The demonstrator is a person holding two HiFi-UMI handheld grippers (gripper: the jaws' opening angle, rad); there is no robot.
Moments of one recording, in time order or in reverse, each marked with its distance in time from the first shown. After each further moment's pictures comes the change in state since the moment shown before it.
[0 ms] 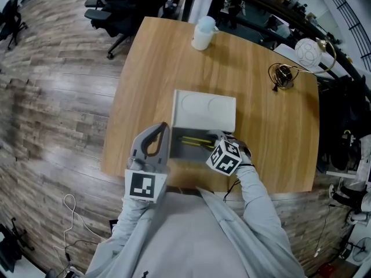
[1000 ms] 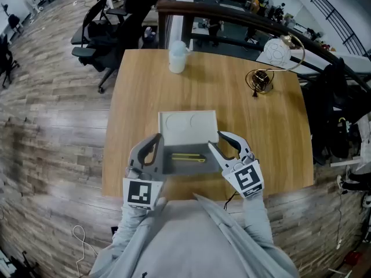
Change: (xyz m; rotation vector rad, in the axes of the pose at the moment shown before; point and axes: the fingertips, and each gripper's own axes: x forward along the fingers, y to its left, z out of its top) left arm 0.016 -0.033 0.037 0.083 -0.063 -0.096; right arm -0.198 -0.060 0.042 0.271 -0.631 -0.522
